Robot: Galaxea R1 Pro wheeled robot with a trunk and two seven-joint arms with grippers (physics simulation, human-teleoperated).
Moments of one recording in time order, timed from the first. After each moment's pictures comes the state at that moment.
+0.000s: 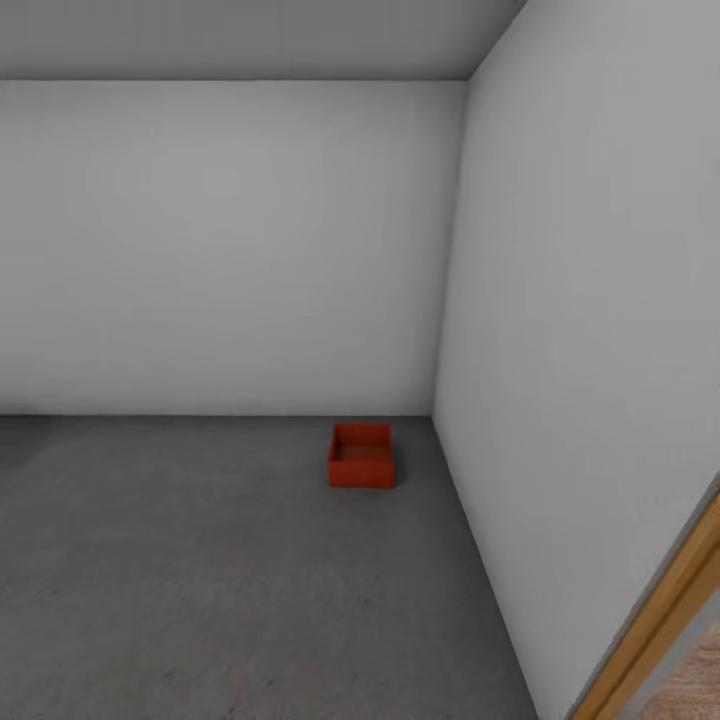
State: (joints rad) left arm -0.30 0.05 0.02 0.05 0.08 -0.36 -0.05; right arm -0.39 -0.09 -0.10 -0.04 0.15 -0.10 0.27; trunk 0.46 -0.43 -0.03
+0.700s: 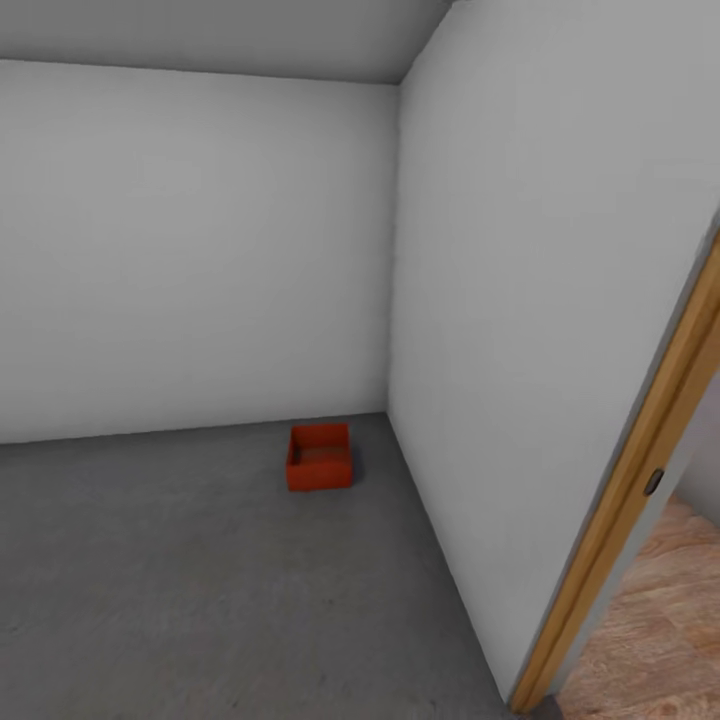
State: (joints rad) left arm -0.30 0.05 0.02 0.05 0.08 -0.36 -0.05; right arm -0.39 -0.09 -0.10 -0.04 0.15 -0.10 0.27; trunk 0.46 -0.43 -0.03
